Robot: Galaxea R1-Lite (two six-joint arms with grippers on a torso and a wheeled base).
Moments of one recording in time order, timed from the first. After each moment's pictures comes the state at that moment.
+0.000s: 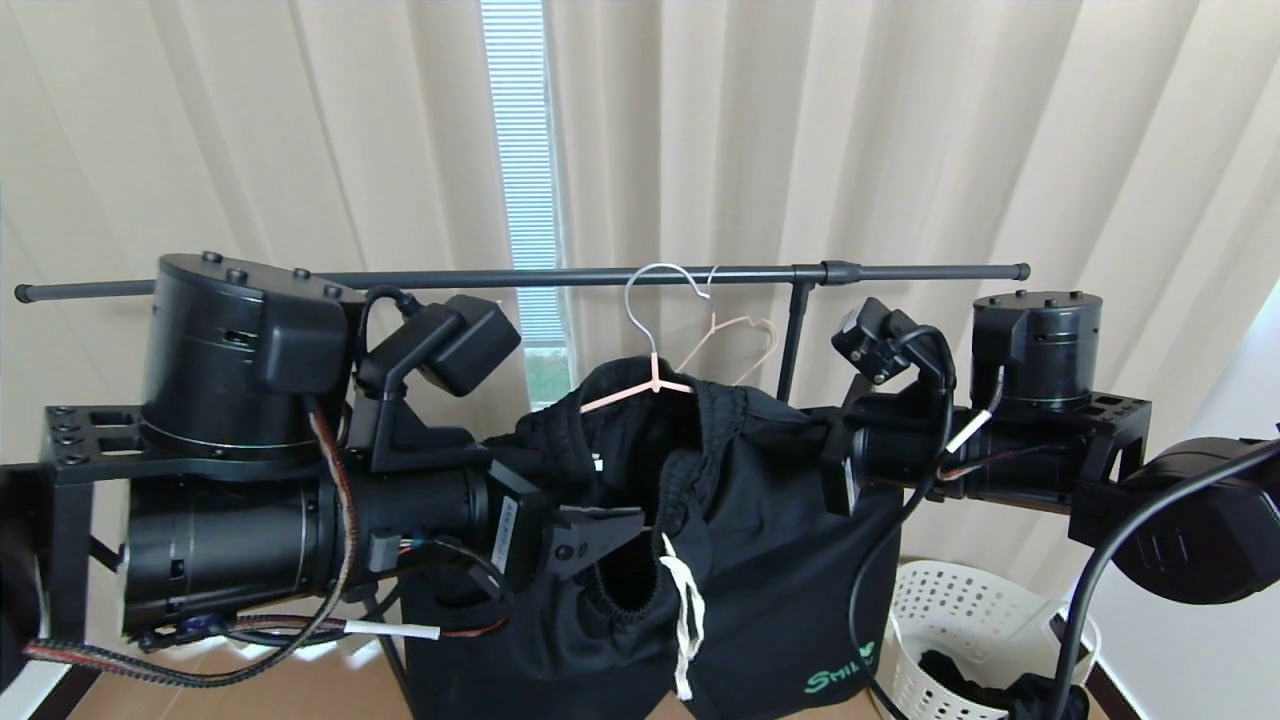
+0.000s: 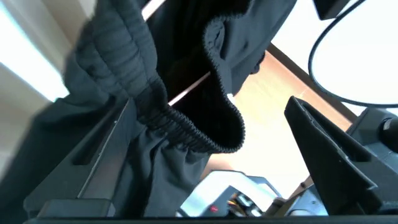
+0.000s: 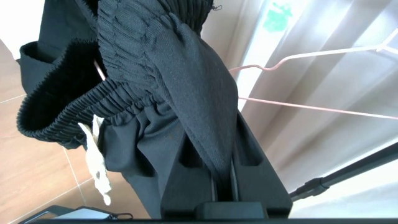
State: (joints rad) left arm -0.68 1.49 -0.88 -0.13 -0.13 -0.07; right arm 0.46 1.79 -0.86 -0.59 0.48 -0.19
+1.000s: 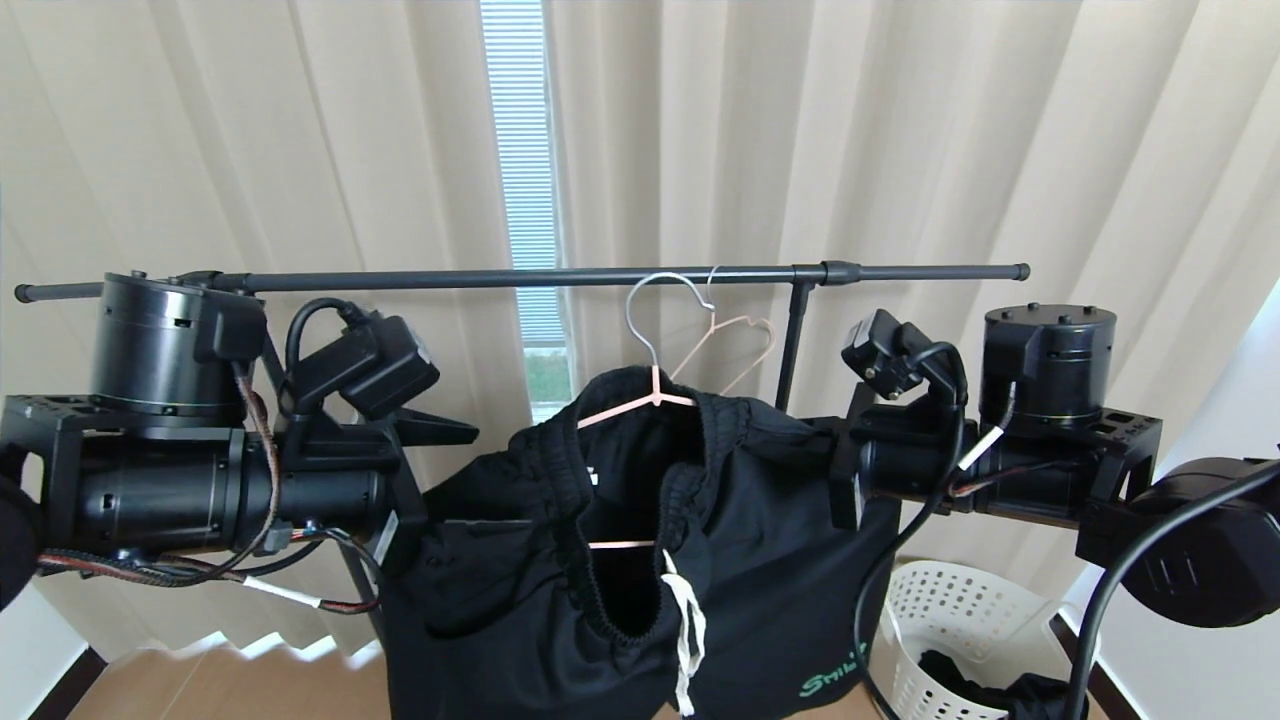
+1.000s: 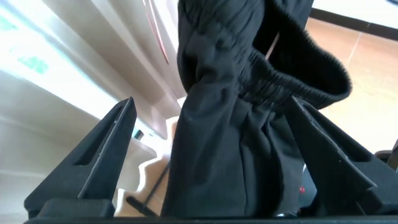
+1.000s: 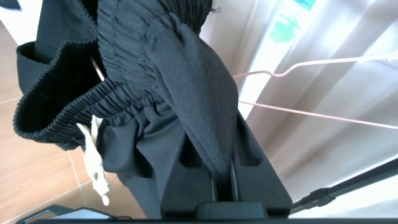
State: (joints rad) left arm -0.35 1.52 -0.82 -0.13 -0.47 0.46; right arm 0.45 1.78 -0.80 -0.66 0.53 -0.20
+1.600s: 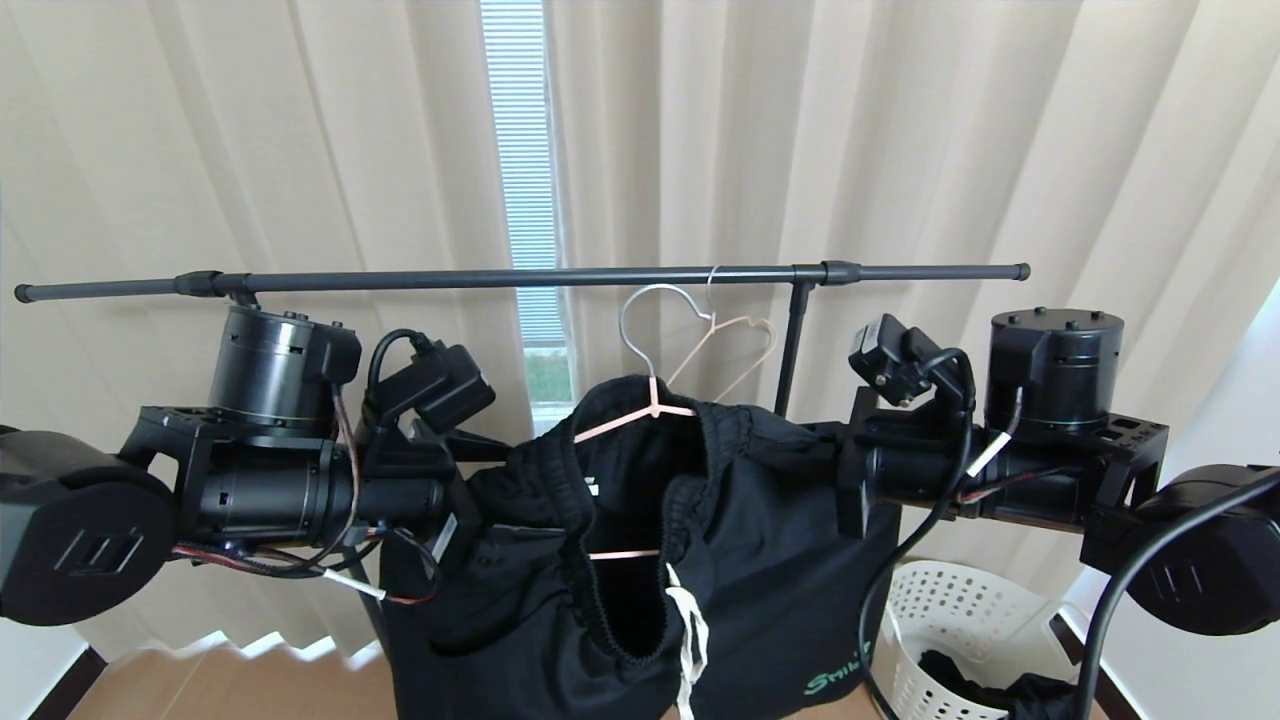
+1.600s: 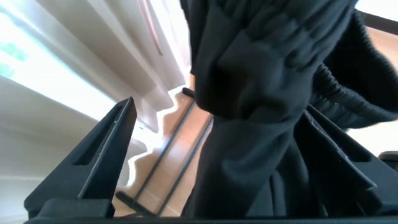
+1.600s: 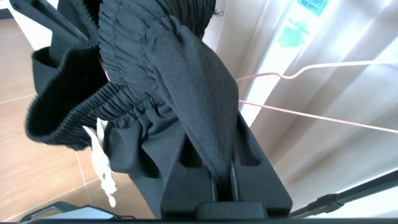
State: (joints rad) left arm -0.38 1.65 -0.83 -0.21 -0.47 0.44; right arm 0.46 1.78 -0.78 -0.69 0.57 -0.20
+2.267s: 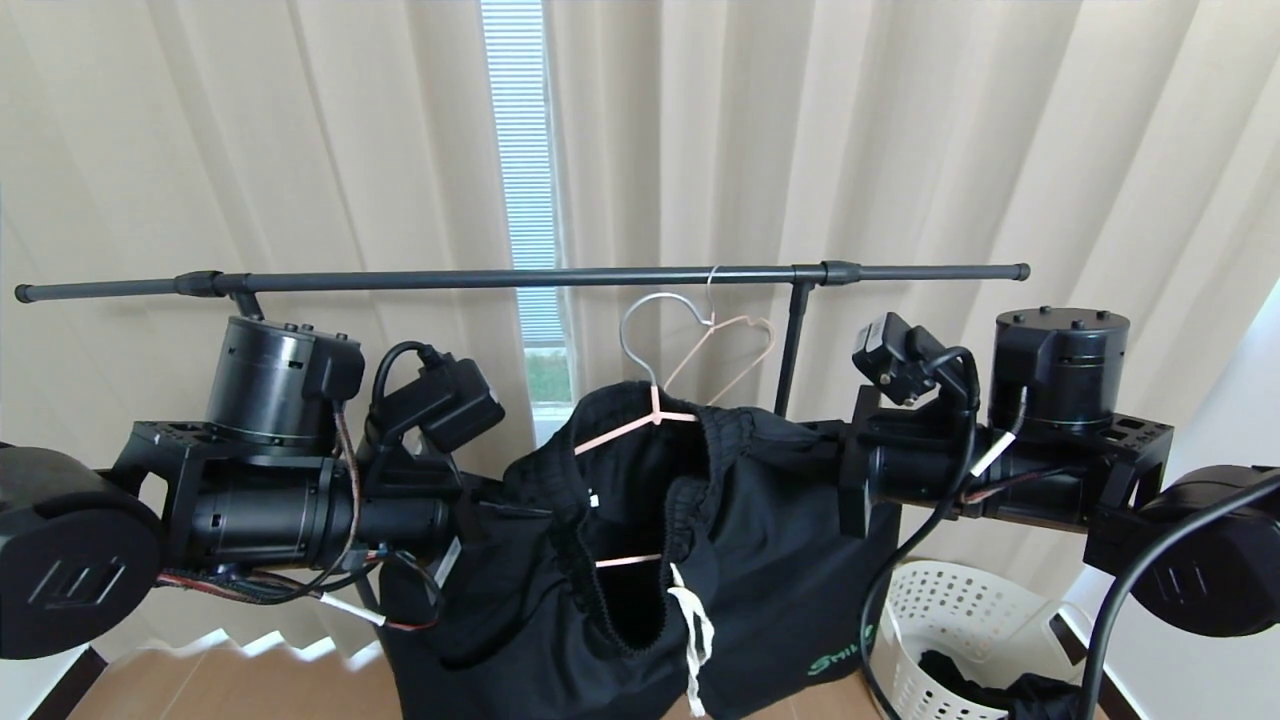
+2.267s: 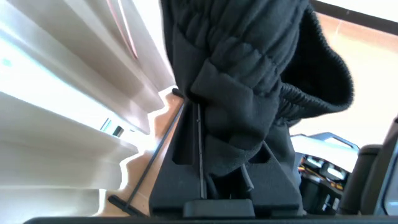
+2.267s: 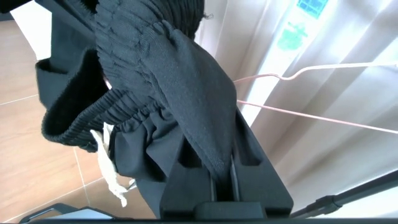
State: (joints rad) left arm -0.42 1.62 -0.80 -0.21 -0.46 0.43; right arm 0.46 1.77 -0.78 -0.70 0.58 -0.19
